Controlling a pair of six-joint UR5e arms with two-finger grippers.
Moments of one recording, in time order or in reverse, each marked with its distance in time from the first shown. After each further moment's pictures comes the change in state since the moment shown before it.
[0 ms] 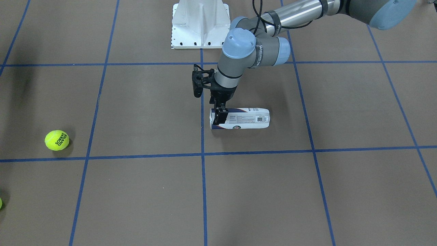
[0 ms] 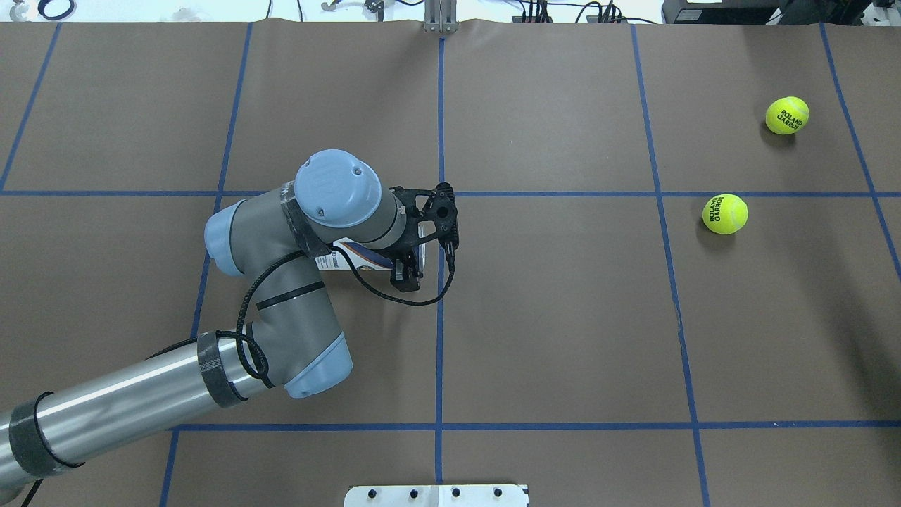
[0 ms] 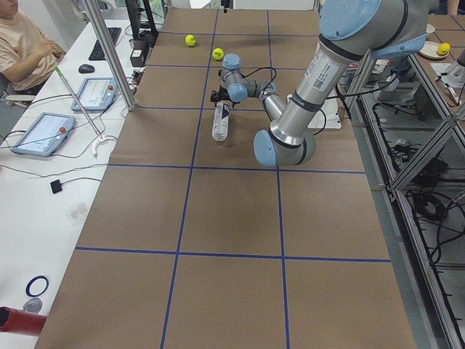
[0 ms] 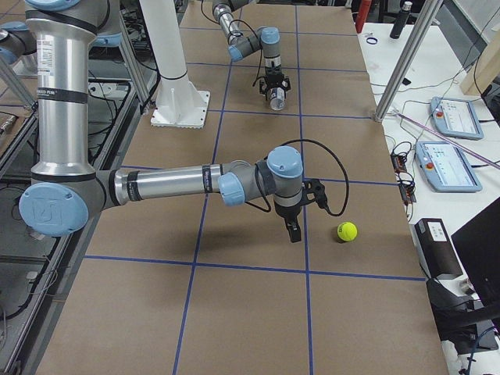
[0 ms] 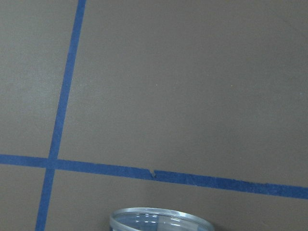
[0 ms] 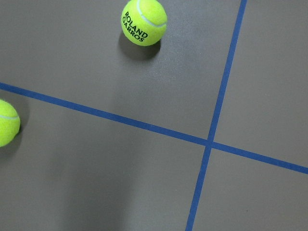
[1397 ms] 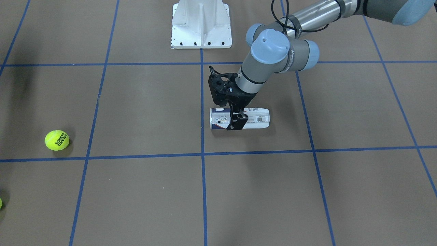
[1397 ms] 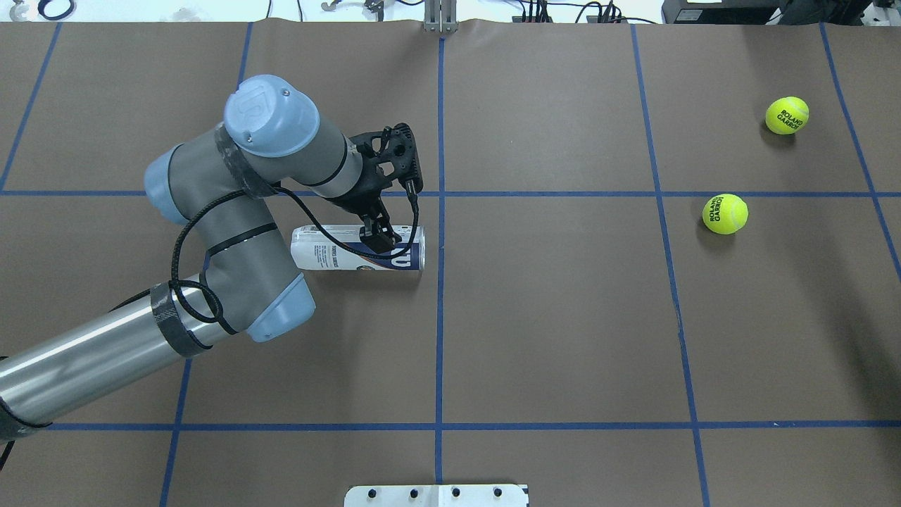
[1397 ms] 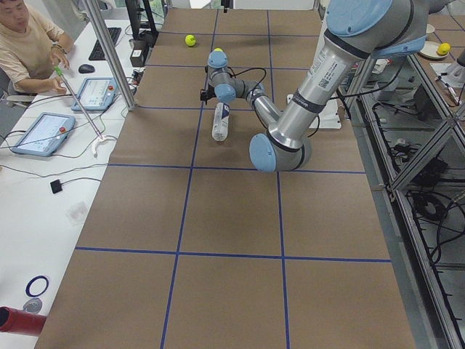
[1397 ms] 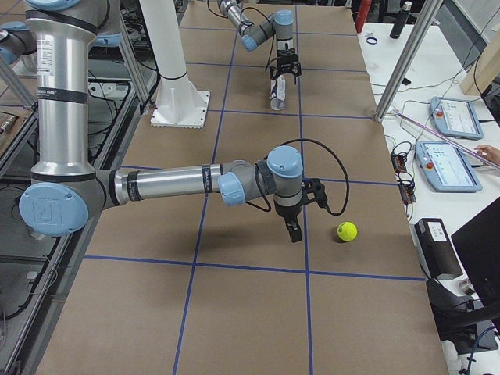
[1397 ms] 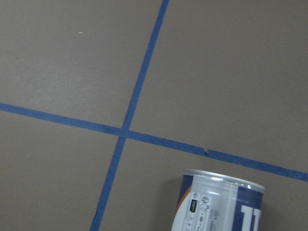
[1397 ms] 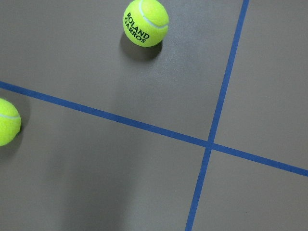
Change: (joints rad) left arm -0.122 0.031 -0.049 -0.027 -0.183 -0.037; right arm 0.000 0.000 0.000 0.000 -0.001 -0.010
